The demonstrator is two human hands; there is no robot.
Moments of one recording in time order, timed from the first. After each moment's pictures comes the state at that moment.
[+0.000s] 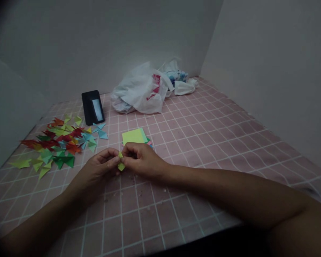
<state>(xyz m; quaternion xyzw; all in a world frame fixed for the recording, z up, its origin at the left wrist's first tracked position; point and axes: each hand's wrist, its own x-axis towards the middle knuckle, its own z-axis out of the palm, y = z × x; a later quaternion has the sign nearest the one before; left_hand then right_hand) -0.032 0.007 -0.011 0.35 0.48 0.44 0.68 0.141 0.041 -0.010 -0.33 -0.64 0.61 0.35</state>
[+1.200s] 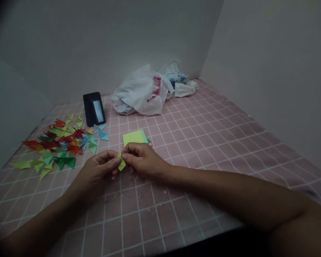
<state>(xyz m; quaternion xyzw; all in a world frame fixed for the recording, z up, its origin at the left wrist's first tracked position) -0.030 0.010 -0.004 0.39 0.51 0.43 0.64 0.143 0.041 -0.008 -0.31 -0.56 0.70 0.32</state>
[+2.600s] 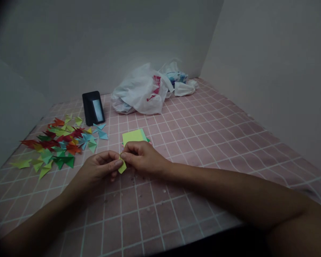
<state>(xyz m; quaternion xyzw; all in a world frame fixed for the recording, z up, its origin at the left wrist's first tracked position) -0.031 0.011 0.000 0.44 0.51 0.38 0.63 0.146 0.045 -0.004 -0.33 -0.60 0.66 0.30</state>
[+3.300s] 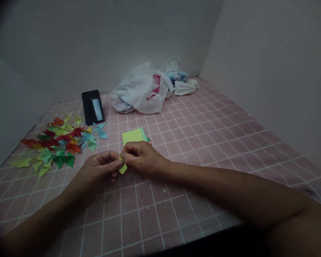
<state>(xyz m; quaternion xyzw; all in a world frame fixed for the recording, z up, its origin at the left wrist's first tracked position) -0.032 0.010 -0.003 0.43 0.52 0.36 0.64 0.143 0.044 -0.004 -0.33 -0.63 0.63 0.32</state>
